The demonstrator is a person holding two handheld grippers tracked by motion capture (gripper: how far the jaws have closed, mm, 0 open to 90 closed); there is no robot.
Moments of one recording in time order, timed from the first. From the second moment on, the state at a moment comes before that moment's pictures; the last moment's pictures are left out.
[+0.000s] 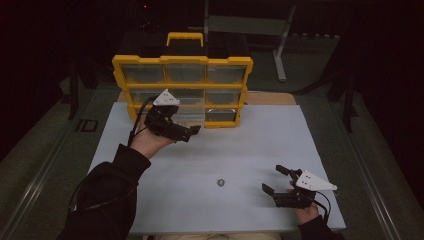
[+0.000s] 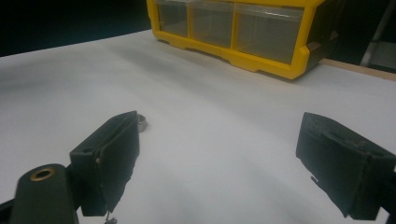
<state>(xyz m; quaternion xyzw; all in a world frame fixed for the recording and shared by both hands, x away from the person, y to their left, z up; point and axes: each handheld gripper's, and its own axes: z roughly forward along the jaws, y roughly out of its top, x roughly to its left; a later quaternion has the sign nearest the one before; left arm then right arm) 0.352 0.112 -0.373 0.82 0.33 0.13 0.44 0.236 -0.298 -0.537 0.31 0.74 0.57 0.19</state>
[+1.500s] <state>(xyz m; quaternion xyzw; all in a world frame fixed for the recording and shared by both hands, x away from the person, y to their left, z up) 0.290 0.044 -0.484 0.86 0.21 0.03 0.46 0.237 -0.298 -0.537 0.31 0.74 0.57 0.19</state>
